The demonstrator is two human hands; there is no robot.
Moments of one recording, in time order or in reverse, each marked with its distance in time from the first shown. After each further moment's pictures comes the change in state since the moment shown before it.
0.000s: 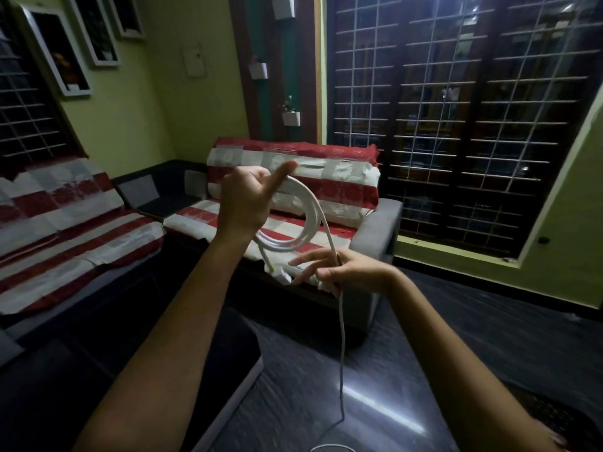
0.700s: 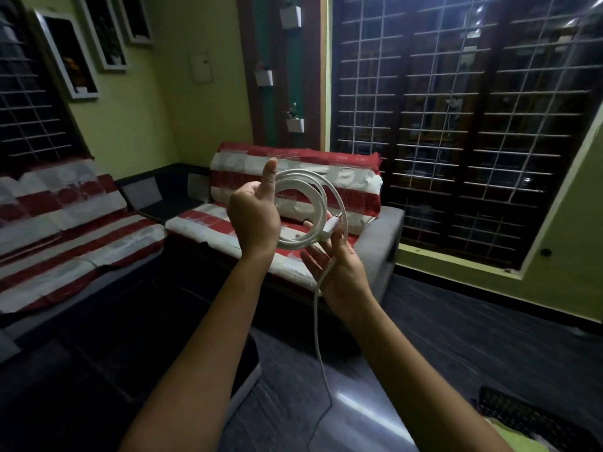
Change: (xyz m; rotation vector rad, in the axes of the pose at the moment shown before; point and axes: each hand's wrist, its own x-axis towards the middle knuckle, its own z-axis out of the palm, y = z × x) left_hand -0.012 0.009 0.025 -0.171 0.365 -0.319; right_hand 0.021 -0.007 0.050 0.964 0.649 -0.340
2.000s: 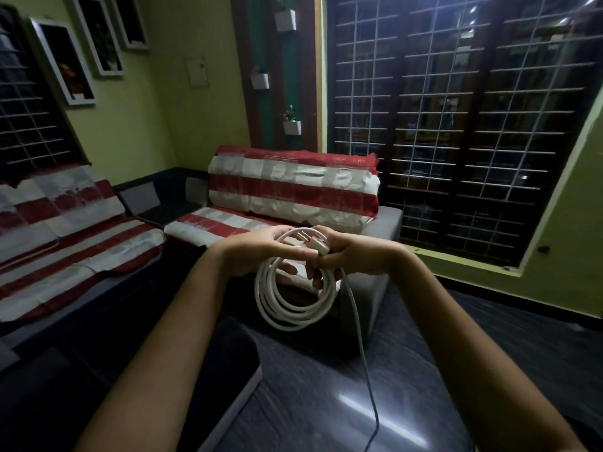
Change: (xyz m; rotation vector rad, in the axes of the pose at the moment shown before) left_hand 0.007 -0.004 -0.038 0.030 -1.391 -0.320; right_hand 0.022 -0.078 0.001 -1.151 -0.636 0.328
